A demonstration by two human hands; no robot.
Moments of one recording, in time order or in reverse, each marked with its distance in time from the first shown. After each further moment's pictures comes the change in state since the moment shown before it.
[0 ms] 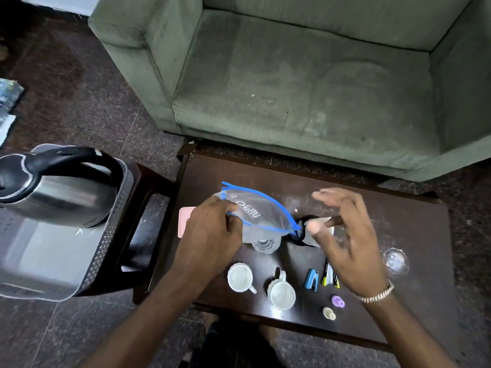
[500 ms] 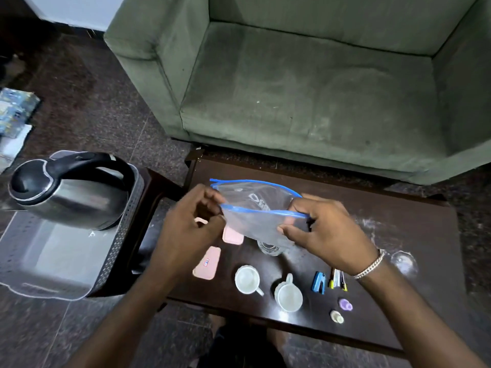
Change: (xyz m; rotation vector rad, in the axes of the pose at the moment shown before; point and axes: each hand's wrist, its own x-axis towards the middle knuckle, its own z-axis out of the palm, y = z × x) left_hand -0.004 -0.032 -0.038 -0.483 -0.029 -0.035; right_hand 0.037 -0.040 0.011 -0.192 -0.438 -0.025
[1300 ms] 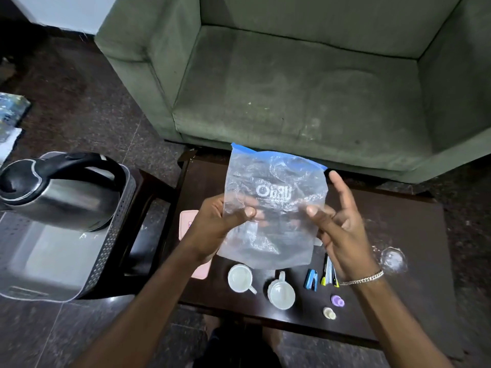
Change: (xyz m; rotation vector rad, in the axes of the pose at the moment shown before) left_hand 0.022 -0.032 0.057 -0.596 -0.349 -0.056; right_hand -0.034 0.038 0.016 1.138 0.342 0.216
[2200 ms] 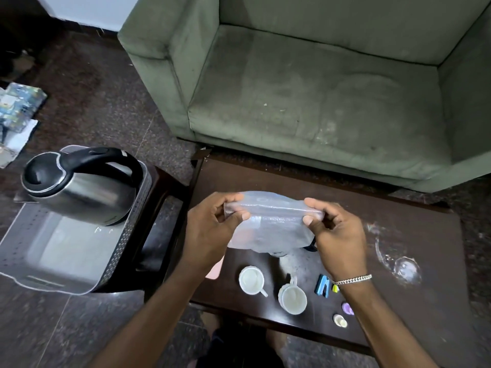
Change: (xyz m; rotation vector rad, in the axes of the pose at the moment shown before) left_hand -0.021 0.004 -0.023 0.493 0.460 0.172; right_hand 0.010 0.024 0.039 -0.586 0.223 -0.130
